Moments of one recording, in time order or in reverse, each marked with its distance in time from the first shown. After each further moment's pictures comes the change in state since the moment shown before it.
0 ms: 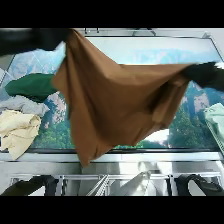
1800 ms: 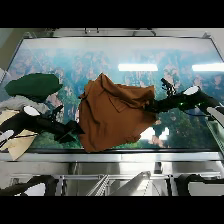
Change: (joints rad) left arm 0.217 -0.159 -0.856 0.068 -0.237 -0.303; right arm 0.195 -0.708 -0.019 -0.293 -0.200 0.033
